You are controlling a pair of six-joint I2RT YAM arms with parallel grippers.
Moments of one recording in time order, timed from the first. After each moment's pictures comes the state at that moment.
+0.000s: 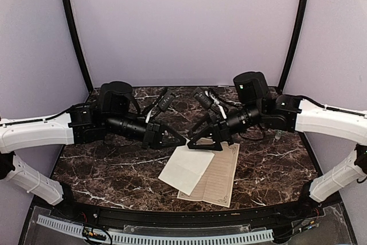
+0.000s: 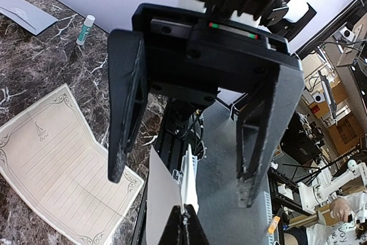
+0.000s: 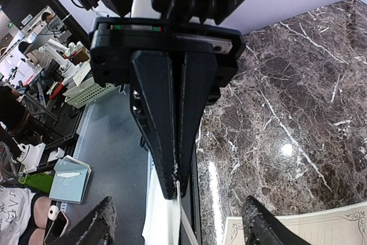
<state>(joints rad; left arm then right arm) -0.97 1.29 0.99 -0.06 0.65 -0.47 0.95 1.34 1.12 -0.25 -0.76 0.16</state>
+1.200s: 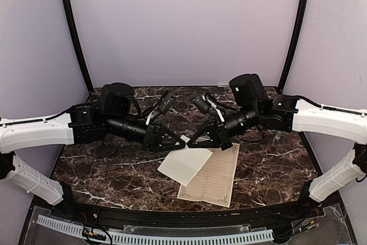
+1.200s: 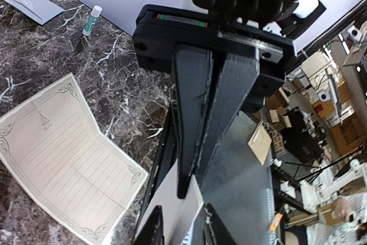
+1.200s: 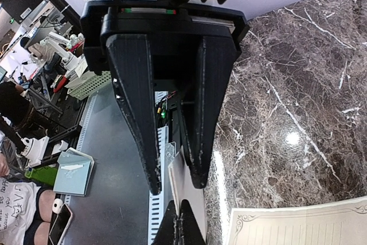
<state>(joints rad) -0.97 1.29 0.99 -0.10 0.64 -0.46 0.96 1.38 1.13 -0.30 -0.79 0.14</state>
